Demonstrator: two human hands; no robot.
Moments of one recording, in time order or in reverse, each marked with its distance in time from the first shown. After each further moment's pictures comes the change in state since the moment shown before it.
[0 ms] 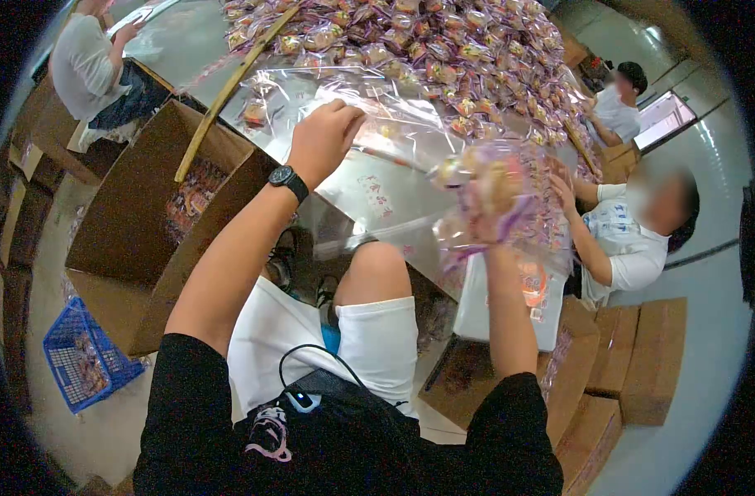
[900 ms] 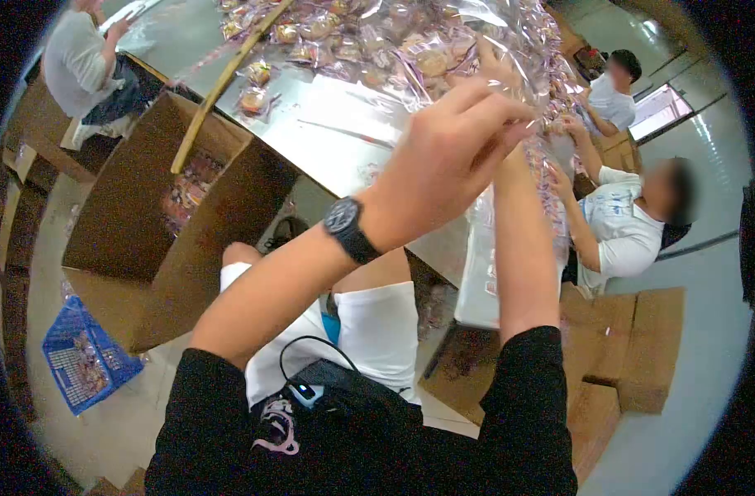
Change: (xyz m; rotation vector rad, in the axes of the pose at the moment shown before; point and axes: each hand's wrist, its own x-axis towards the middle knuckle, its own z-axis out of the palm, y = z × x) left_hand 0.026 0.177 -0.057 -0.740 0.322 0.263; right_hand 0.115 -0.095 0.130 -1.604 -0.084 -0.796
